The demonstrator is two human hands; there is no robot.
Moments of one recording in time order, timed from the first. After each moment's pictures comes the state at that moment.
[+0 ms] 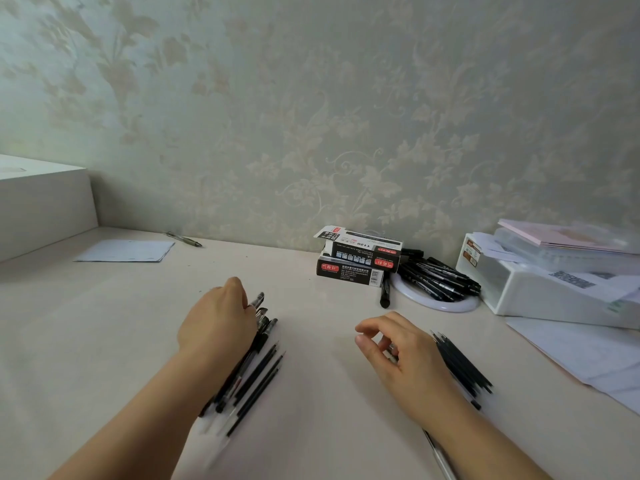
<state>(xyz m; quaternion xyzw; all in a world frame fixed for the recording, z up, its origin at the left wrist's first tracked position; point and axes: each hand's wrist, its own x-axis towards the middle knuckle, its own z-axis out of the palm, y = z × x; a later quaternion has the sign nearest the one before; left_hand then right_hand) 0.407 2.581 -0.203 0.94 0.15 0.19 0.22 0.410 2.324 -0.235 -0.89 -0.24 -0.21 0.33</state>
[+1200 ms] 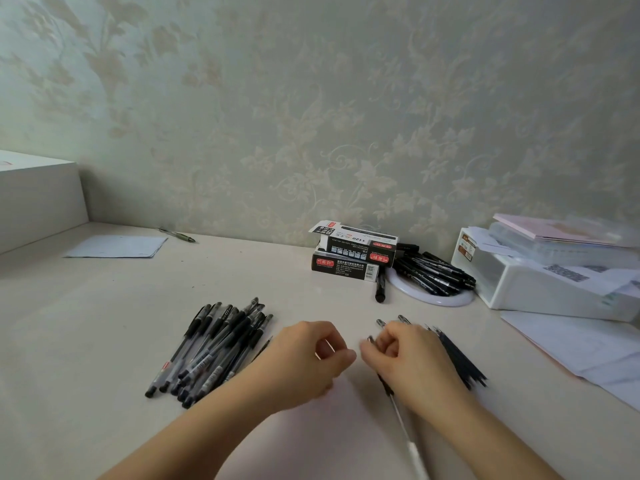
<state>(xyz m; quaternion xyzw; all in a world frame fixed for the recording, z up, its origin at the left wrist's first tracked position) 0.378 2.501 -0.212 0.88 -0.10 0.00 0.46 0.393 2.329 -0.214 -0.94 -0.07 -0.12 0.32</state>
